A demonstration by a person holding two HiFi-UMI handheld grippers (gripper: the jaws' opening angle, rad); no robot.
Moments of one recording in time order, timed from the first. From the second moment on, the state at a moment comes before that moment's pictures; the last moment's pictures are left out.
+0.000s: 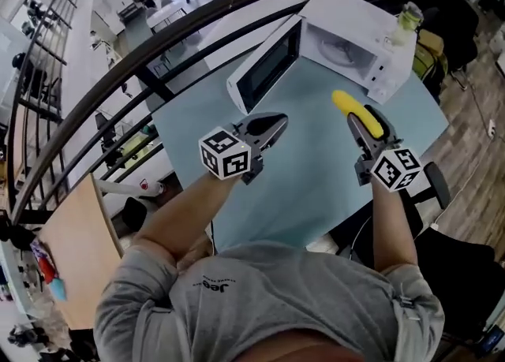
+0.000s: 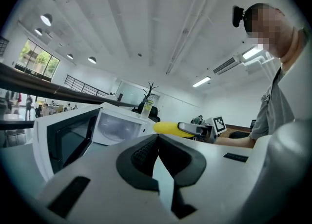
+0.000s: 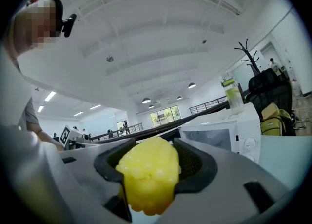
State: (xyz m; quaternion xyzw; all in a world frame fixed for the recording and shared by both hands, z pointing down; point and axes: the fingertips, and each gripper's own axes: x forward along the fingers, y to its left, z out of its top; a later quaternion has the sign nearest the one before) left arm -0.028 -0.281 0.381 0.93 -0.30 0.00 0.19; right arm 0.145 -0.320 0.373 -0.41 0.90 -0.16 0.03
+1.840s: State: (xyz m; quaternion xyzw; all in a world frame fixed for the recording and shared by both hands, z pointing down) left arm 0.093 -0.578 0.562 0.94 -0.29 -0.01 0.19; right arm 0.160 -0.685 0.585 -0.58 0.80 -0.03 -0.15
